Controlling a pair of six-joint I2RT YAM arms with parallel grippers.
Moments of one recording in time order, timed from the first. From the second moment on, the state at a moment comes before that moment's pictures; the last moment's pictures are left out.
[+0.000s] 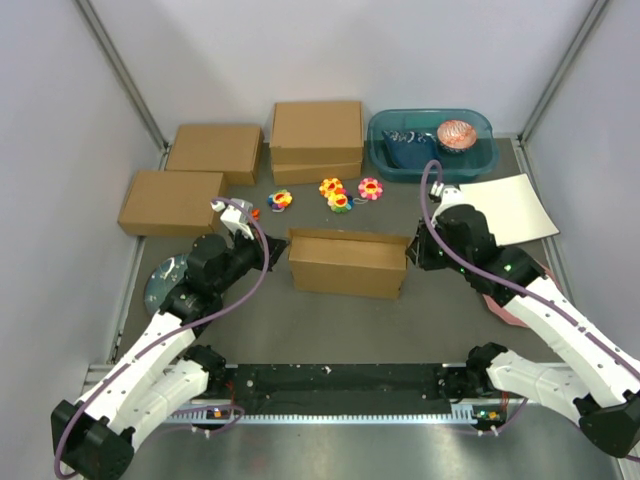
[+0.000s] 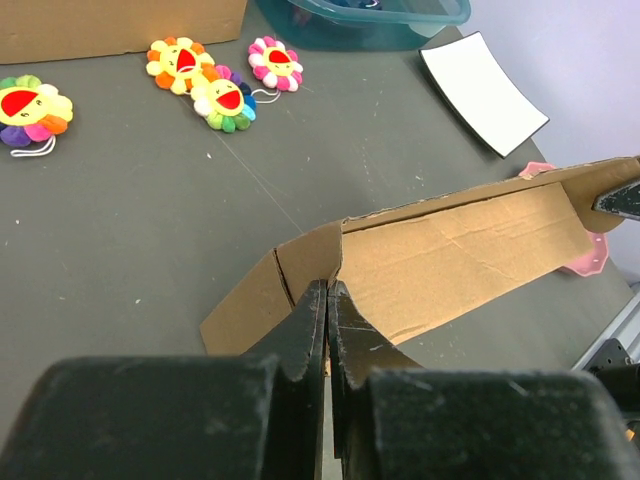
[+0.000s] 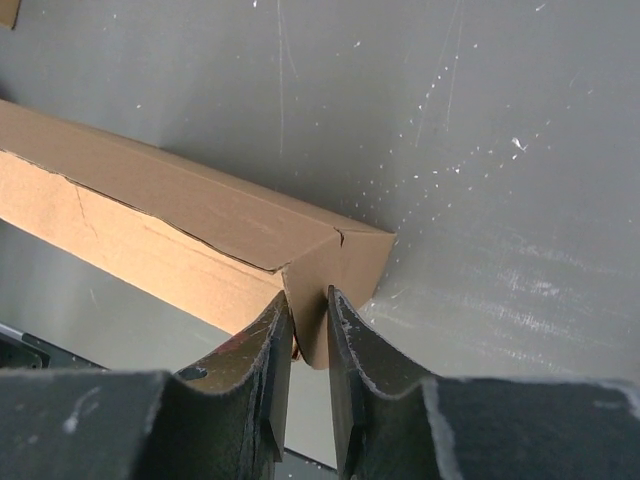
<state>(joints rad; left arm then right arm) -0.47 0.75 0.58 -0.01 0.19 -0.44 0.63 0.93 0.97 -0.68 0.11 0.45</state>
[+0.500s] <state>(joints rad) -0.47 0.76 0.58 -0.01 0.18 -0.44 0.63 0.89 0.97 -0.73 0.11 0.46</state>
